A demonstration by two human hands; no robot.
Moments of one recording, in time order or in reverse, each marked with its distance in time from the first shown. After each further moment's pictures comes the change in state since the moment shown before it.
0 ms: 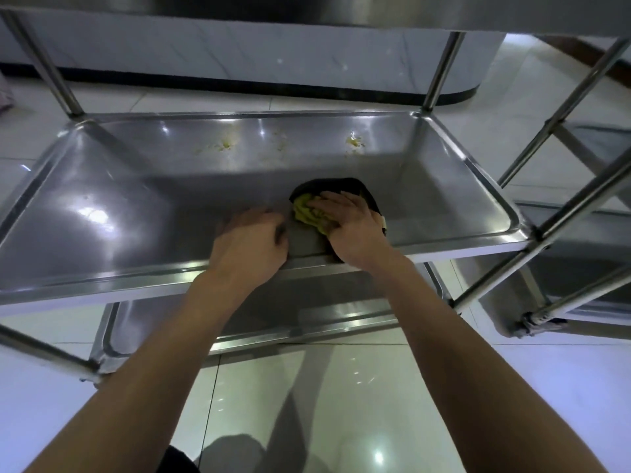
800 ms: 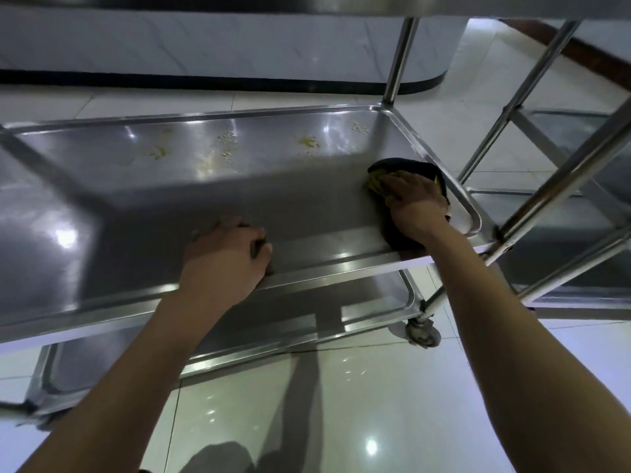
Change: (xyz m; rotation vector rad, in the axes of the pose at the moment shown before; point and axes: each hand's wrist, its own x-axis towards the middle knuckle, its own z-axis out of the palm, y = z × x) left_hand 0.024 0.049 0.036 -0.038 0.018 0.017; right_hand 0.012 0.165 -0.099 -0.250 0.050 0.310
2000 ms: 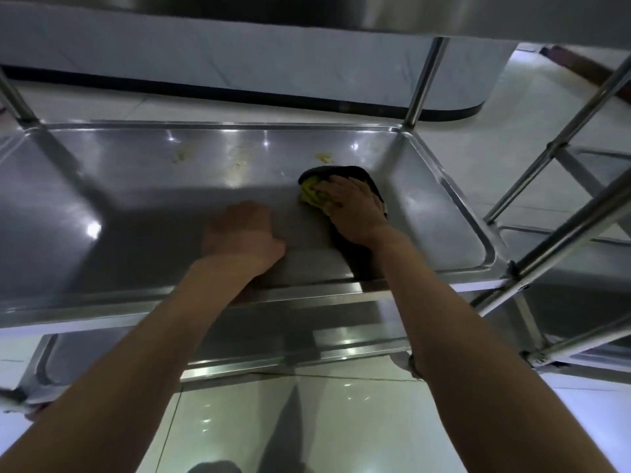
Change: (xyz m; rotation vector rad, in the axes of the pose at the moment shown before) left_hand 0.053 0.009 -0.017 0.195 -0.054 -0.134; right_hand 0.056 -0.112 0.048 0.097 -0.141 -0.369
